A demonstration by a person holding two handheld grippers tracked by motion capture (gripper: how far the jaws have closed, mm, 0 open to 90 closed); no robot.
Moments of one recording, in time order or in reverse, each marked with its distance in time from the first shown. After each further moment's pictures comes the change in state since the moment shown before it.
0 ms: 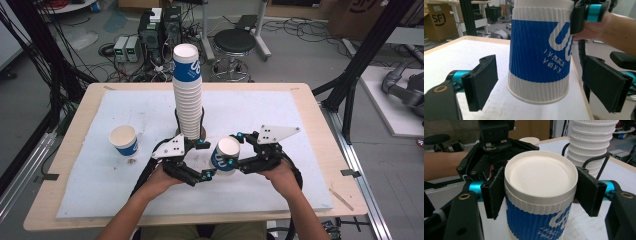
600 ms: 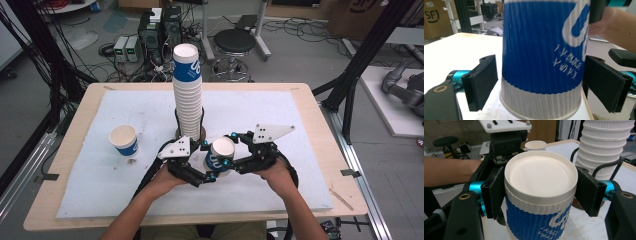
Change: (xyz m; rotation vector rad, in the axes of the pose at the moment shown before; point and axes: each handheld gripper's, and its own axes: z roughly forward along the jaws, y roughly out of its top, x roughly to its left) left arm 0.001 -0.005 0.012 0.023 -0.033 -0.006; right arm 0.004 0.007 0.009 -0.015 0.052 0.006
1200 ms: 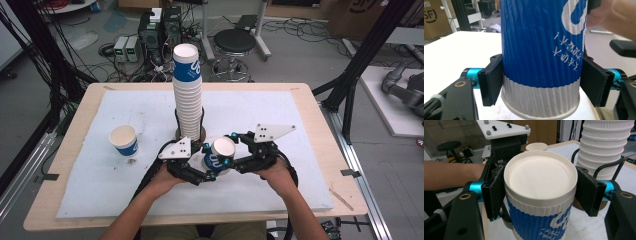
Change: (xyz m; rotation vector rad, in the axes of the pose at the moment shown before) left arm 0.000 0.001 -0.002 0.042 -0.001 0.047; right arm -0.003 -0.003 0.000 -0.017 0.012 0.031
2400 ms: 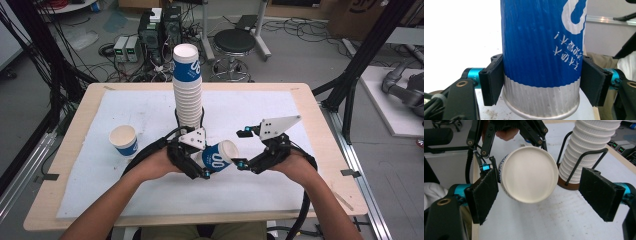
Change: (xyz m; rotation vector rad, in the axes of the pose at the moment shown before) left arm 0.006 0.063 0.002 0.520 -0.057 0.077; right arm -0.008 0.025 -0.027 0.244 -0.032 -0.183
